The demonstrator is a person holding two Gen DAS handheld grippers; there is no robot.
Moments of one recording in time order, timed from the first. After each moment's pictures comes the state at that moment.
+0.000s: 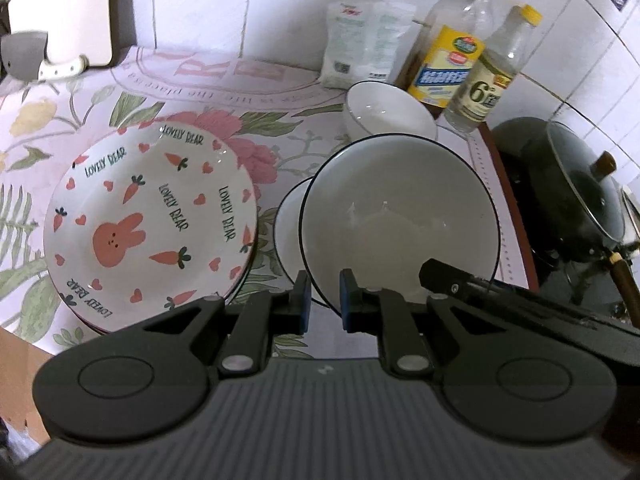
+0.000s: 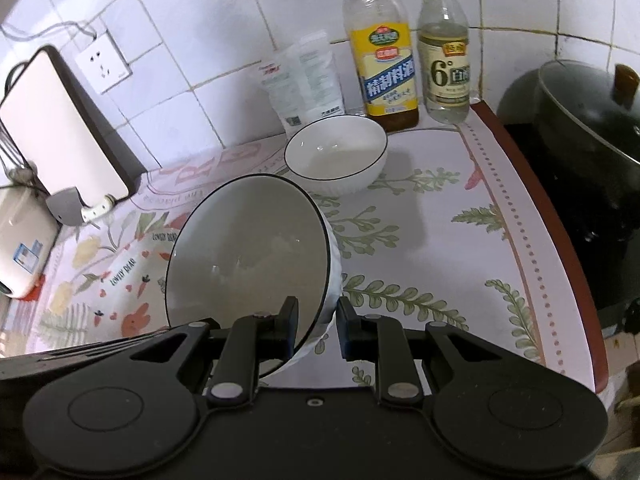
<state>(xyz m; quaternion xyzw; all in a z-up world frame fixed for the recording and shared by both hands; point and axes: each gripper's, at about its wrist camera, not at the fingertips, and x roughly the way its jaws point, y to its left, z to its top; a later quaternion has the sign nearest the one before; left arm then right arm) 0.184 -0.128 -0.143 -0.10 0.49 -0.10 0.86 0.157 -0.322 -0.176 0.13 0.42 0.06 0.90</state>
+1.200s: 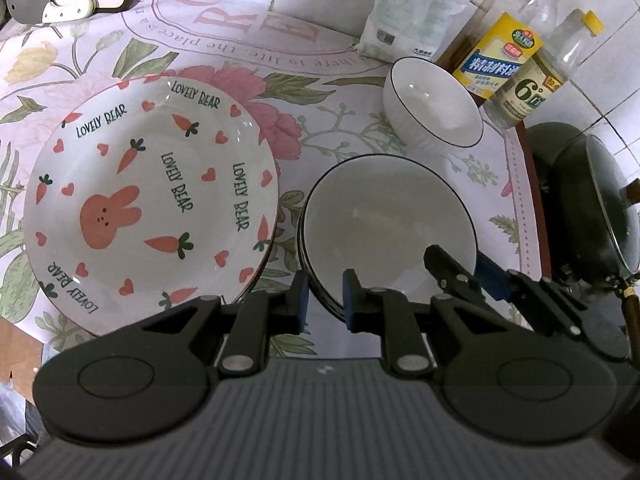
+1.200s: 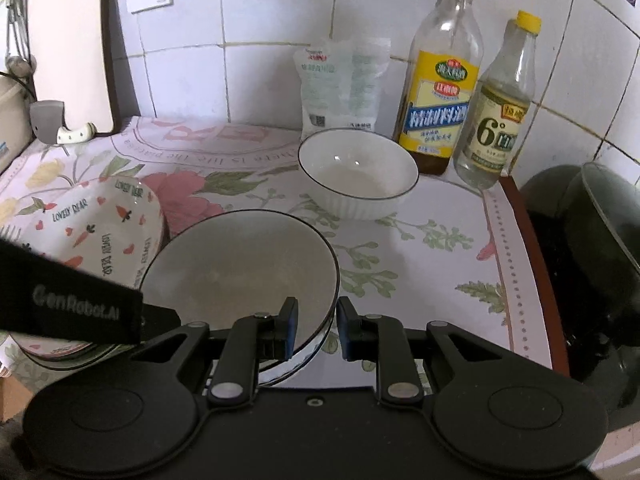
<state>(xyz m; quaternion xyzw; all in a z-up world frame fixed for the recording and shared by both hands) 0.222 -0.119 -0.169 -0.14 0.54 -0.07 0.83 0.185 -0.291 -0.207 -0.04 0.38 0.07 0.92</state>
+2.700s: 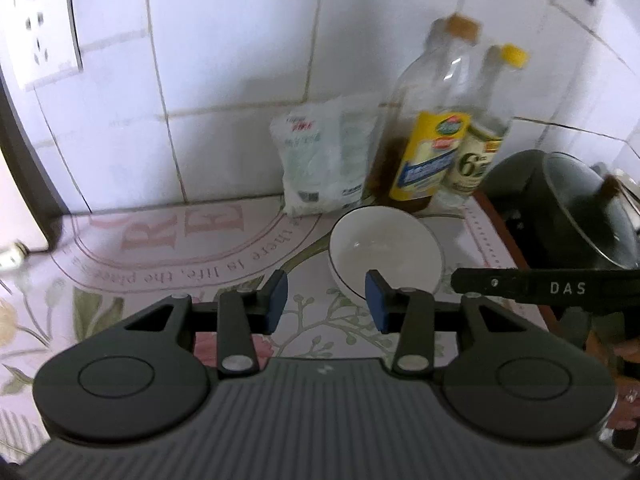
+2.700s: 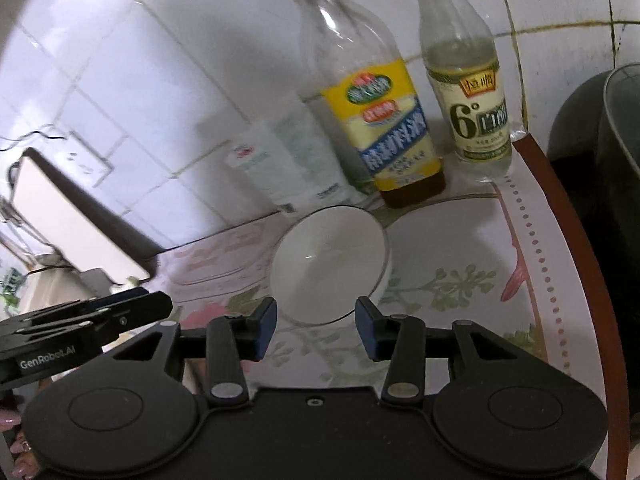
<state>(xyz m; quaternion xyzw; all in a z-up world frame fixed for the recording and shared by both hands) 0.330 -0.145 -0.113 0.01 0.42 -0.19 0.89 0.298 -0.408 -0.185 0.23 0.41 0.13 0.87</state>
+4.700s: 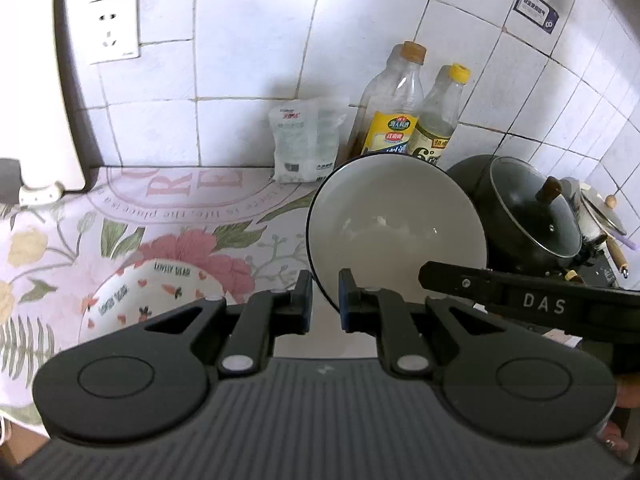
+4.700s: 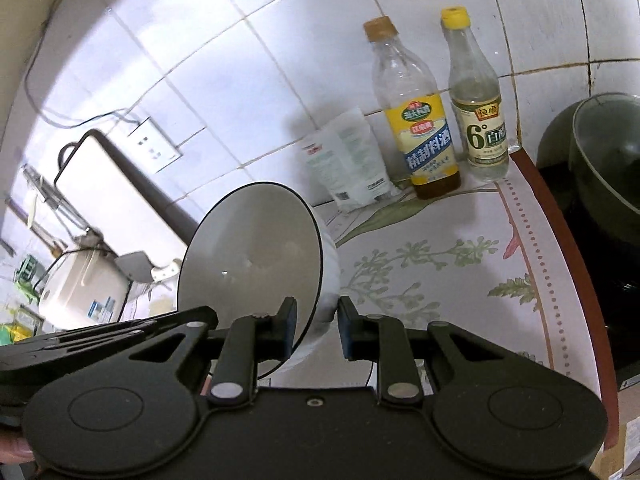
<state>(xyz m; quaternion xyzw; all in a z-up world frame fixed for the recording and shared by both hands) 0.210 -0.126 -0.041 -0.04 0.43 -0.17 0.89 0.181 -0.364 -0.102 0.21 0.39 0.14 0.89</state>
